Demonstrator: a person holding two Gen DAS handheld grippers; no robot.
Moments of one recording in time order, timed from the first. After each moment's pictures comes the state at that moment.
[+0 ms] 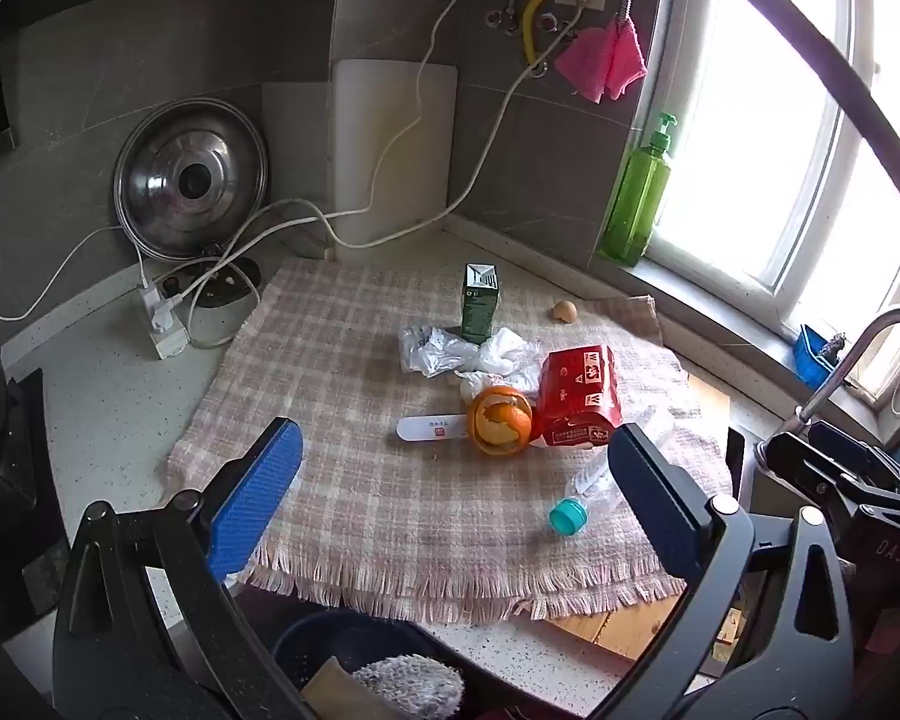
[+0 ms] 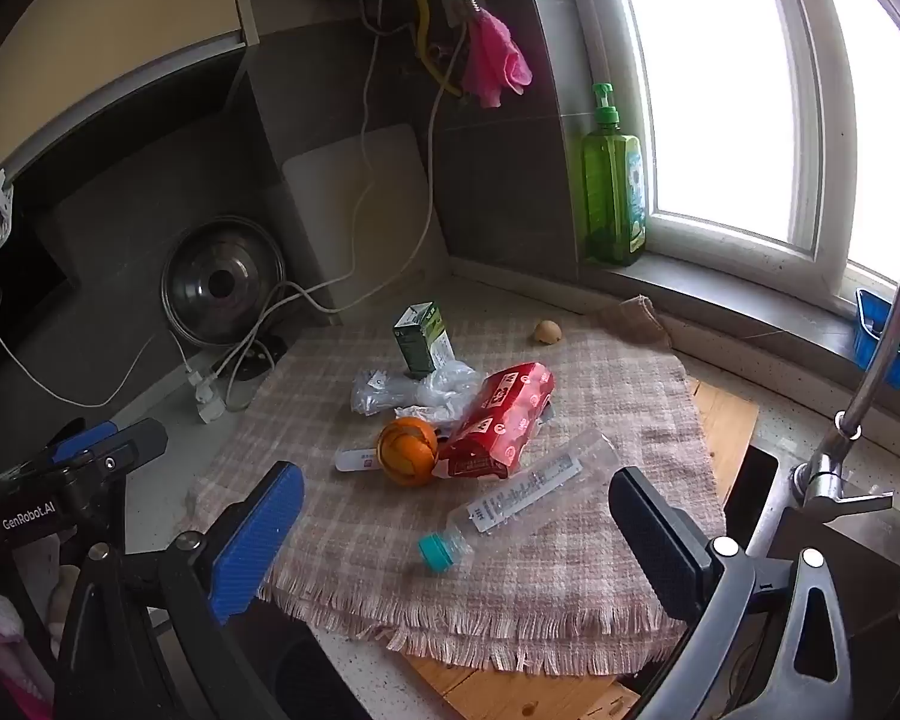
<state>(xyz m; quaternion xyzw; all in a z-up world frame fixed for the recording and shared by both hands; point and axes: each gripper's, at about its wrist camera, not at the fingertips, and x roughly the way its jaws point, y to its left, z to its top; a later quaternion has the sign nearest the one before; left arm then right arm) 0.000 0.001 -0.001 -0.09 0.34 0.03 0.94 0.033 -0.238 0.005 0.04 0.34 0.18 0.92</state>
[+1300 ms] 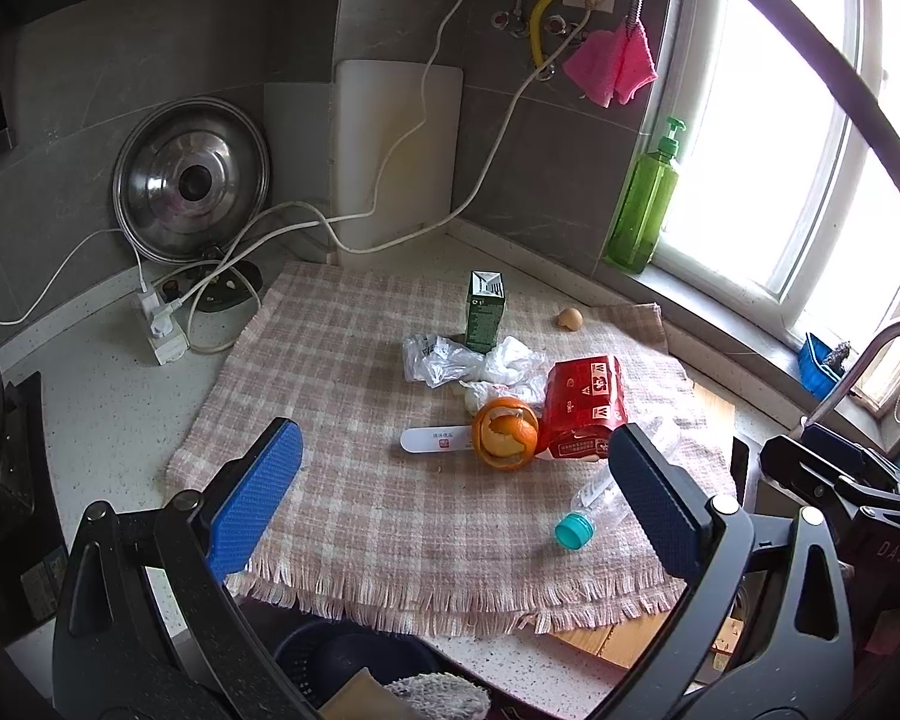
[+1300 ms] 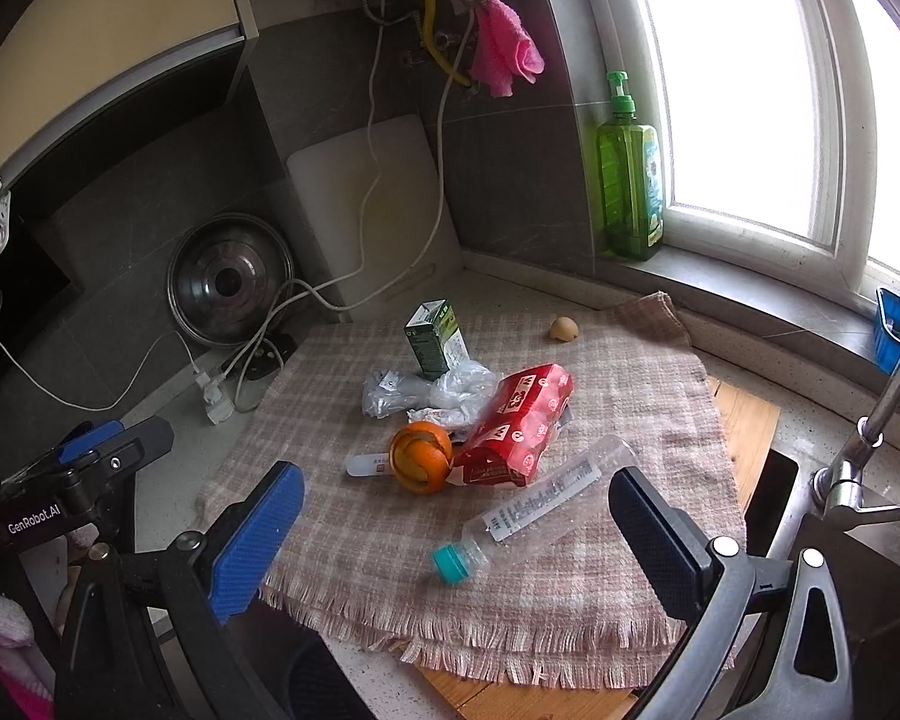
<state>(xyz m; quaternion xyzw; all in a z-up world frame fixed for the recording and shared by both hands) 0.011 0.005 -0.004 -0.09 0.33 0.04 0.94 0.046 -0.227 -0.001 0.05 0.36 0.19 0.91</state>
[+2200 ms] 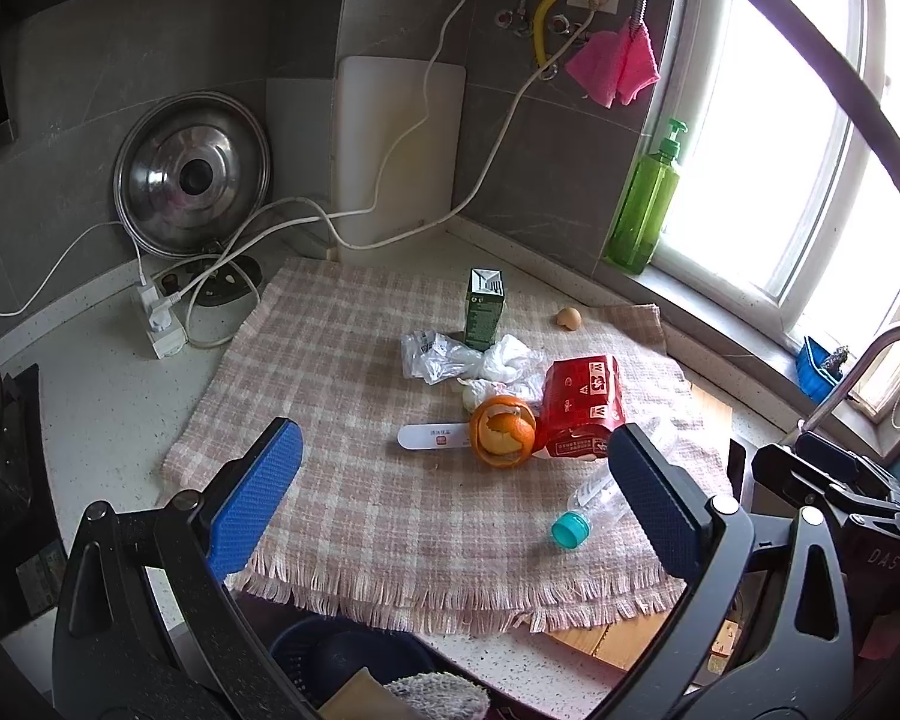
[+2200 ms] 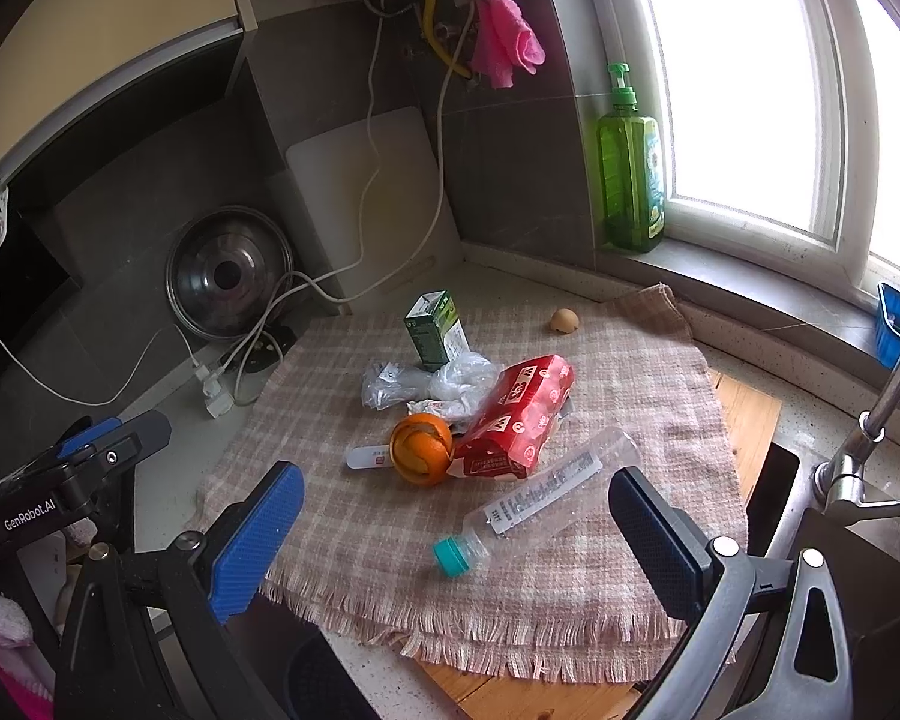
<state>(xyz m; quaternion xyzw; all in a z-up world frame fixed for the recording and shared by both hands) 0.012 0.005 -0.004 -0.09 0.33 0.04 0.94 0.048 -0.227 -0.005 0.05 0.37 0.19 0.91</state>
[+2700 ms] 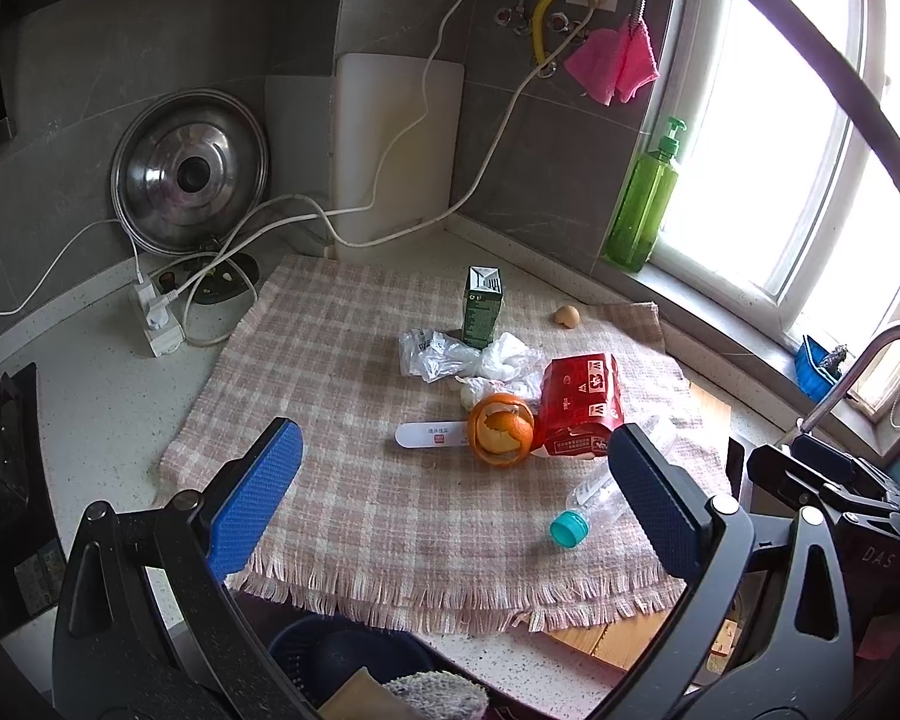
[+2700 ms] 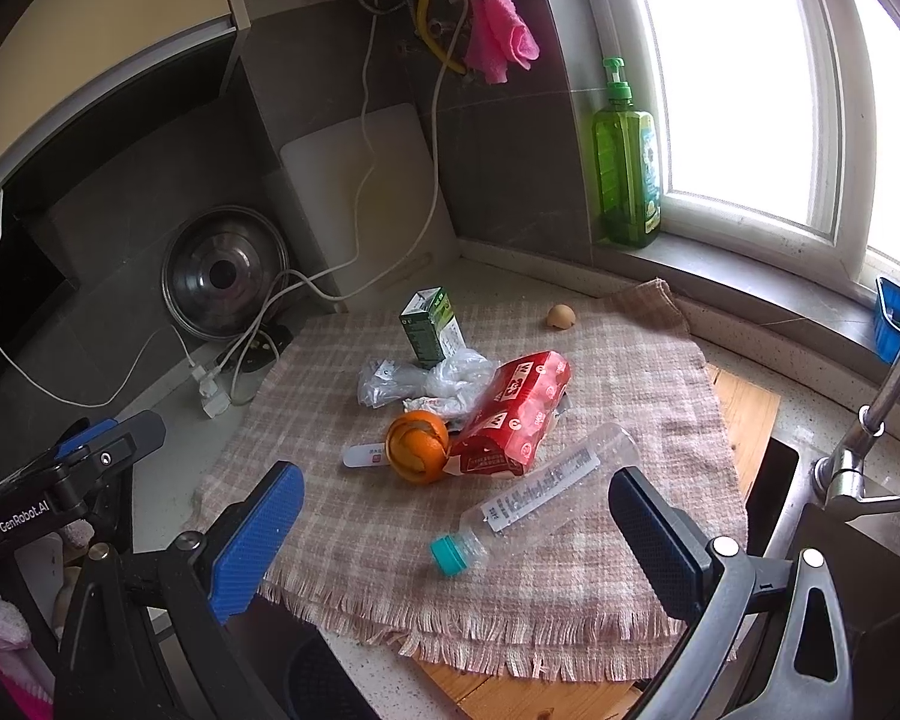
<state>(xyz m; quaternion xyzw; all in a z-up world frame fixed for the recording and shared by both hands) 0.014 0.004 -0.005 -0.09 0.33 0.04 0.94 0.049 -0.228 -0.008 0.05 0.37 0.19 0.91</state>
